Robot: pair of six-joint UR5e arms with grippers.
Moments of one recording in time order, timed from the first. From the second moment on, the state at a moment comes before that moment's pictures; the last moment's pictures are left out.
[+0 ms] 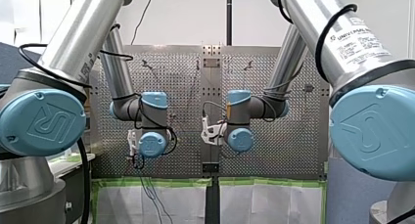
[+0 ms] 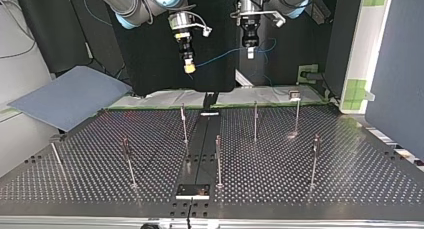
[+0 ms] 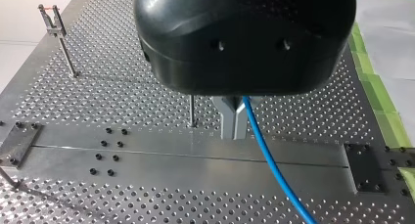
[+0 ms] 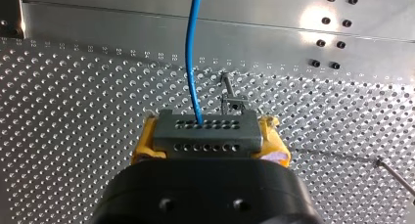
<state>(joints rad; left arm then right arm) -0.55 -1.99 -2.39 -1.89 -2.15 -1.63 2.37 -1.00 2.02 -1.04 1.83 1.47</state>
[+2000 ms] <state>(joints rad) -0.55 -1.99 -2.39 -1.89 -2.15 -1.63 2.37 -1.00 2.02 -1.04 1.83 1.47</state>
